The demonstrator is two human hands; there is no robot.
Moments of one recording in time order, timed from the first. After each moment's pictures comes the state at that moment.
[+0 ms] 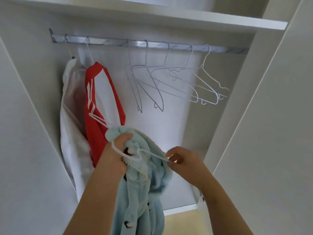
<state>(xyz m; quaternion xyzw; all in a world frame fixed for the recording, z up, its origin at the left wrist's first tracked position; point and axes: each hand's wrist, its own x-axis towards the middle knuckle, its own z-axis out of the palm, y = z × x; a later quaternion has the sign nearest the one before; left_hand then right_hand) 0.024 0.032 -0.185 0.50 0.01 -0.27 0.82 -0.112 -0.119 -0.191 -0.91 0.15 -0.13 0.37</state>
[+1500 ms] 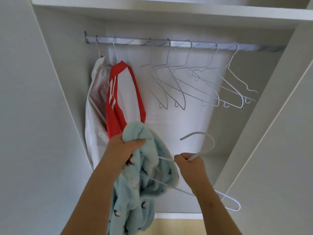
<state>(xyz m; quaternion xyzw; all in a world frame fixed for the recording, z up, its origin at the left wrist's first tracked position) -0.029 0.056 -0.167 0.74 -0.02 -0.09 0.66 -0.104 -0.114 -0.213 -0.81 0.22 -0.15 0.52</state>
